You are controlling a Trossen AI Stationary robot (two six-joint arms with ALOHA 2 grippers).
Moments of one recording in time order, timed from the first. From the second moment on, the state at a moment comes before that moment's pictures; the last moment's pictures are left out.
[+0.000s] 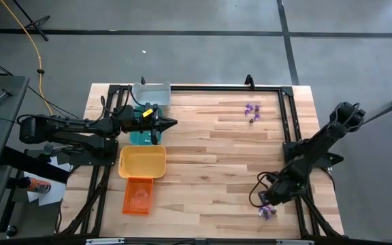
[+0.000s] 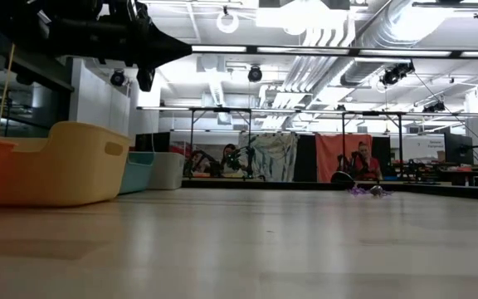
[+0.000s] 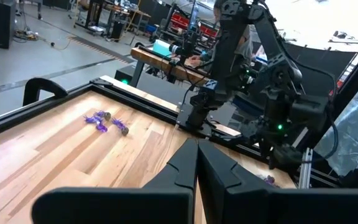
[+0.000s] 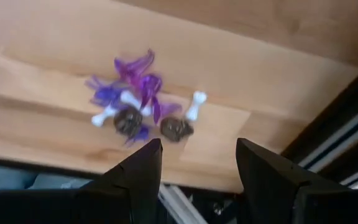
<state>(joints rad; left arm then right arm) 0.24 1.04 0.39 0.64 0.14 -0.36 0.81 1.32 0.68 -0.63 -0.35 2.17</state>
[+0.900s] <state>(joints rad) 0.24 1.04 0.39 0.64 0.10 -0.36 0.81 1.50 0.68 -0.56 -0.39 2.12</state>
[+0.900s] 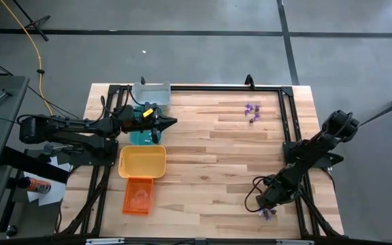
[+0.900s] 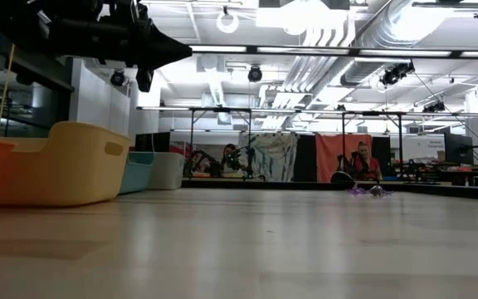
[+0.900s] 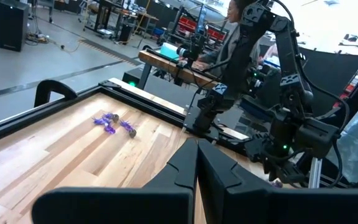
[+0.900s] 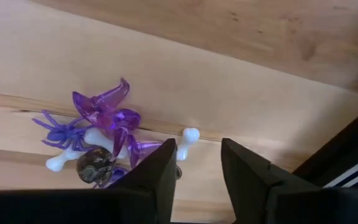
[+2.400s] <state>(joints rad) 0.36 0.93 0.40 0.65 0.10 -0.35 0.78 1.53 0.67 -0.58 -0.36 1.98</state>
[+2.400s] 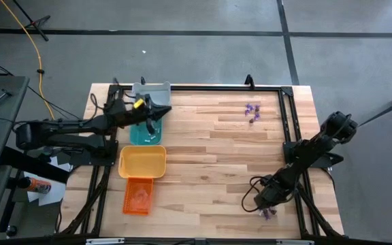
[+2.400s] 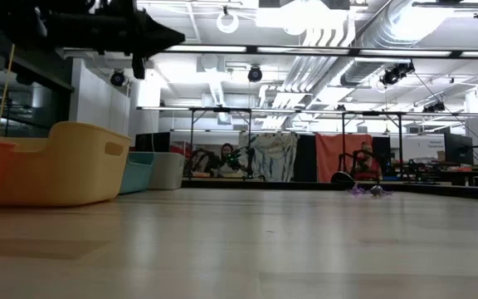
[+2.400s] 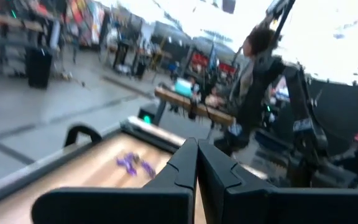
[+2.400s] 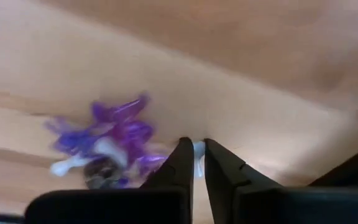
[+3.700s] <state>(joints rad) 0.47 0.76 0.40 0.65 0.09 -0.44 -0.04 1.47 0.68 0.43 0.15 0.72</state>
